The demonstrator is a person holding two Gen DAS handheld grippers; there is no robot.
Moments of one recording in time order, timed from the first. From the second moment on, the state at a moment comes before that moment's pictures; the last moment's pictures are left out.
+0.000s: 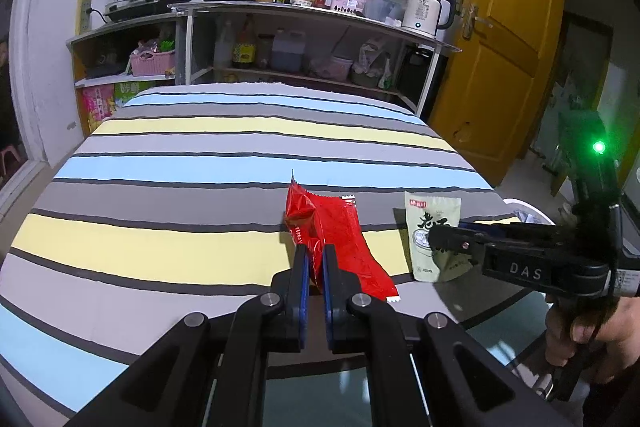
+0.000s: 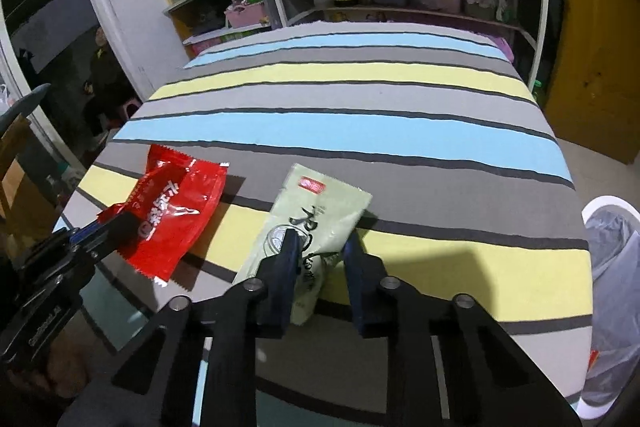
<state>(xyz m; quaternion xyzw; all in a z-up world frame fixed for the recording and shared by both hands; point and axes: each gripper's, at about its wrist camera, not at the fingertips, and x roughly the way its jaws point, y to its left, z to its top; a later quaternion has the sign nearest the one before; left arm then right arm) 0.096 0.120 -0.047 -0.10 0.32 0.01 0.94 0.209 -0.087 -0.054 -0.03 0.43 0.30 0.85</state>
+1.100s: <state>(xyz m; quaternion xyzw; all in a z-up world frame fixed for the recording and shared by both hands) 0.093 0.011 0.016 -0.06 0.29 -0.05 0.95 0.153 -0.219 0.014 0.03 0.34 0.26 0.90</state>
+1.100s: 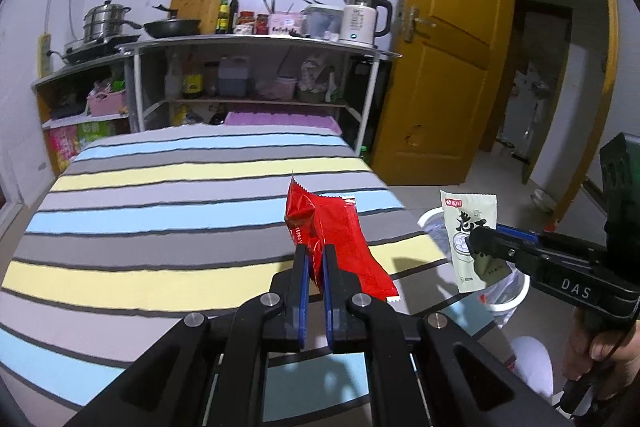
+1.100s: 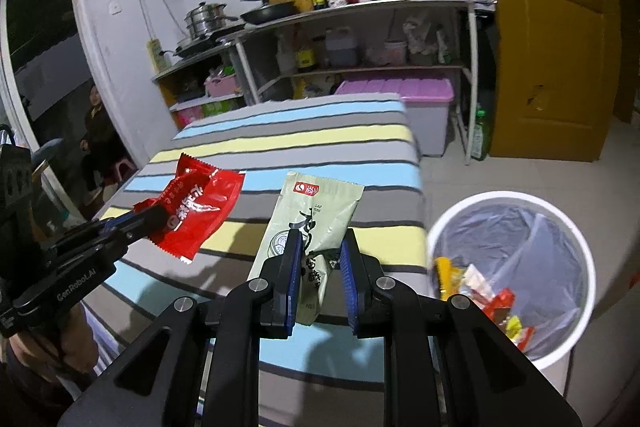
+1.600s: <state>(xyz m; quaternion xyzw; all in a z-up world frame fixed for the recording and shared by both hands) 0.128 -0.064 0.023 -0.04 0.29 -0.12 0.95 0.156 -0.291 0.014 0.07 0.34 0.18 0.92</state>
